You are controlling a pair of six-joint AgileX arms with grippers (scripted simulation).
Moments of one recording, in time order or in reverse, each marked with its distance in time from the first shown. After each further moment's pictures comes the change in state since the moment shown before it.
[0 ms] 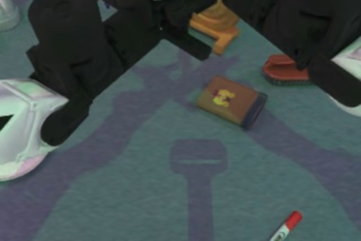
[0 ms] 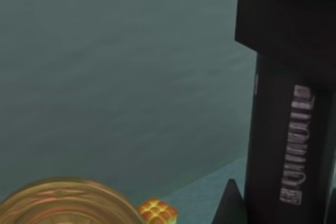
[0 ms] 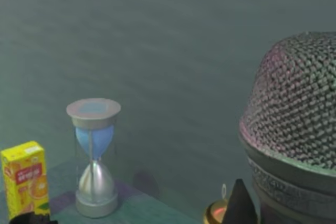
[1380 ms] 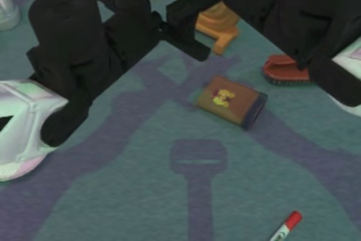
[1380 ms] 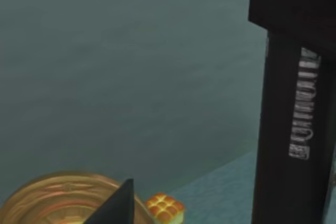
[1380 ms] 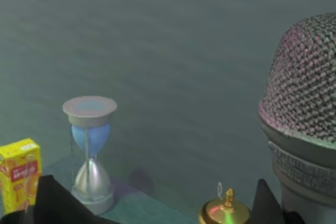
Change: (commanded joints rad) left arm 0.028 0.008 -0.016 -0.001 -0.025 0.013; right arm -0.002 -0.019 0.010 0.003 0.013 -0.009
